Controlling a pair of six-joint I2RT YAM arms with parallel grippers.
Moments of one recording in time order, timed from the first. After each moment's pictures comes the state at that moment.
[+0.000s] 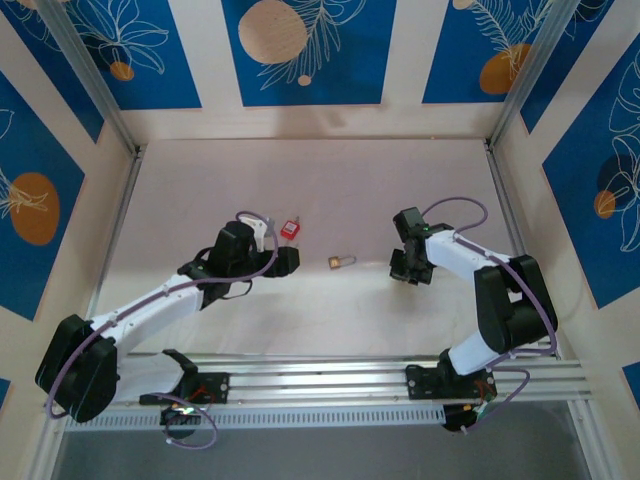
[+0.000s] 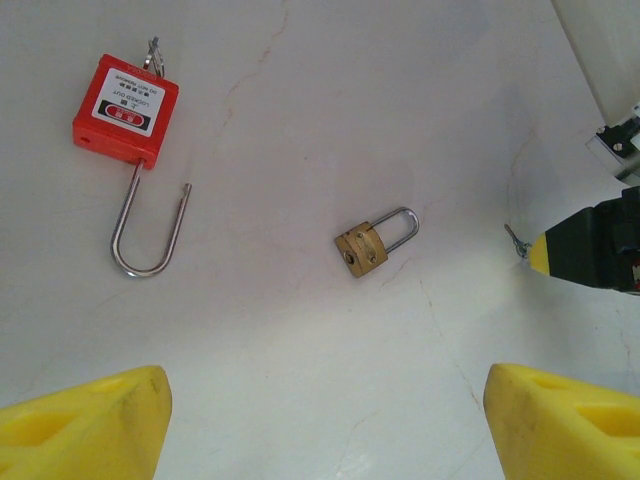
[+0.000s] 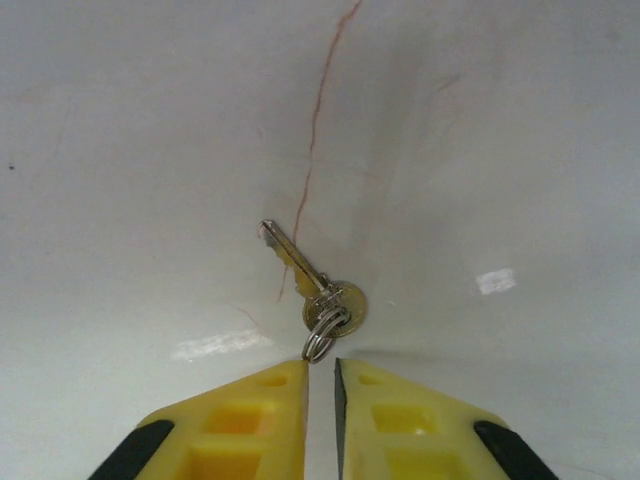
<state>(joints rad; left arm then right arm) -0.61 1.20 0.67 -0.11 0.19 -0.54 0.31 1.53 0.84 -0.73 0.02 0.61</state>
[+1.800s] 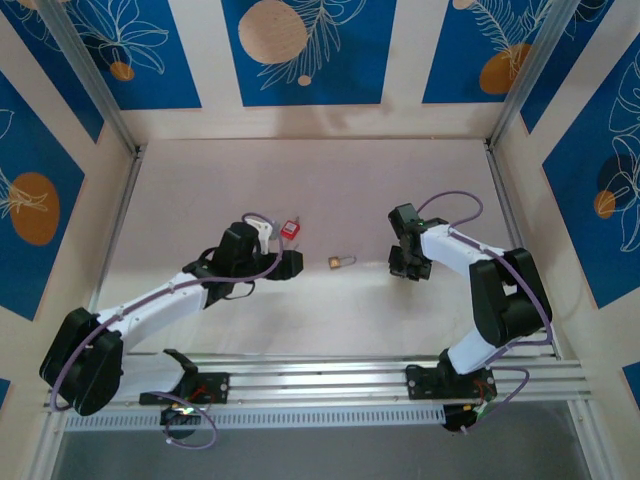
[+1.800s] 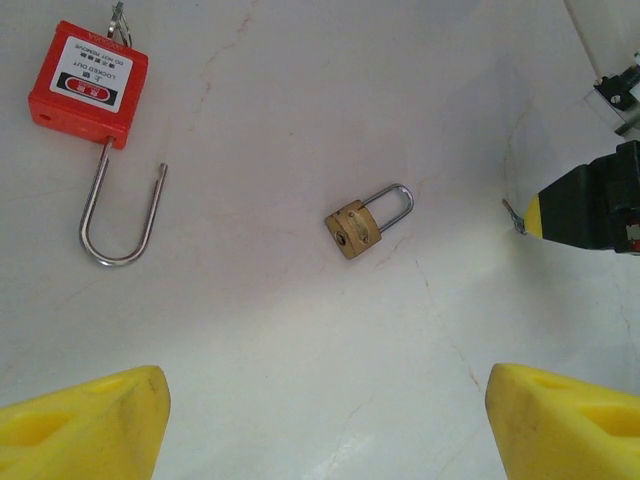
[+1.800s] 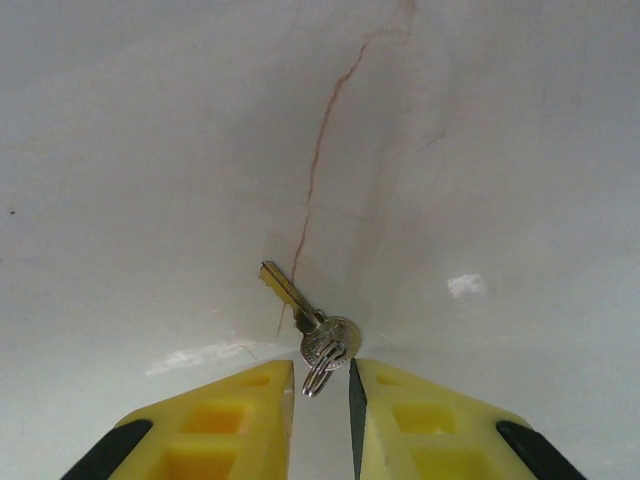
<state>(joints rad) -0.62 1.23 0.67 -0.10 0.22 -0.52 0.32 1.58 0.90 -0.76 0.08 0.62</state>
